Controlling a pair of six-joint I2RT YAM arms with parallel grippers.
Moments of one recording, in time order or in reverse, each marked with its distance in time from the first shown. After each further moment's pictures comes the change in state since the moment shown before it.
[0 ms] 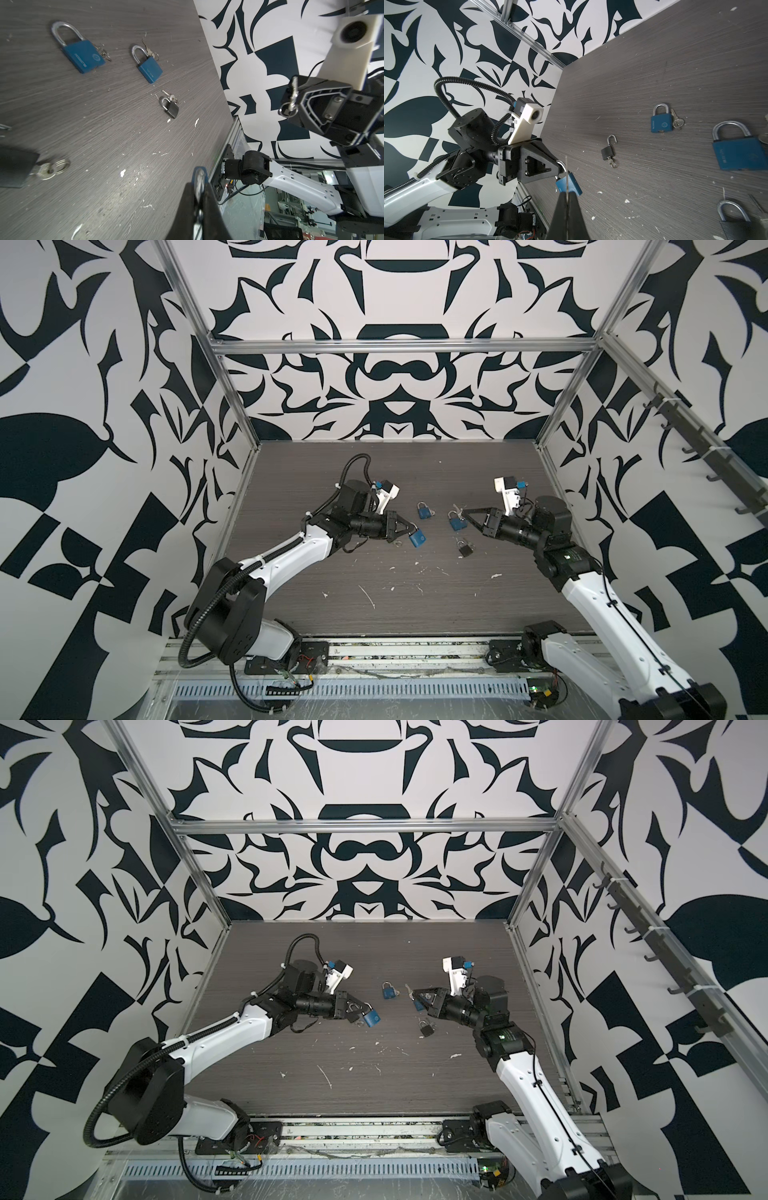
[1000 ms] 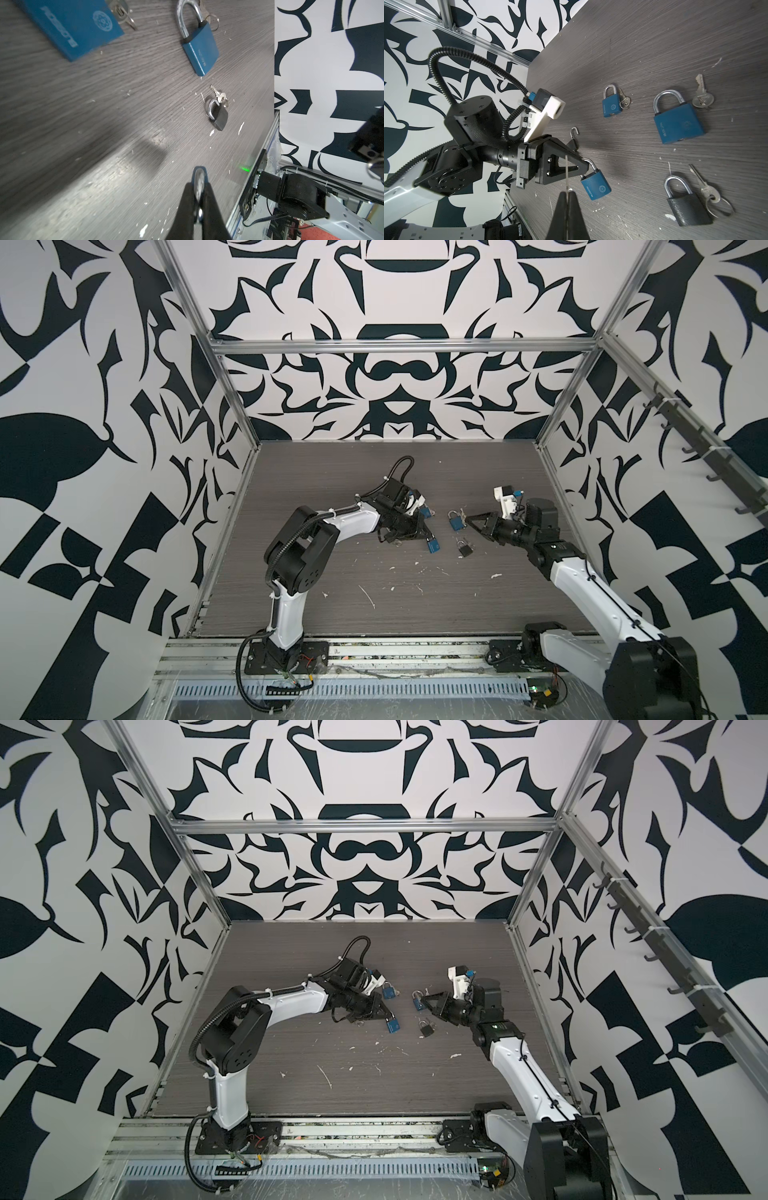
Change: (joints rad) left arm -0.082 0.528 0.373 -0.174 -0.060 0.037; right arm -0.102 0.193 -0.098 0.089 -0.008 -0.008
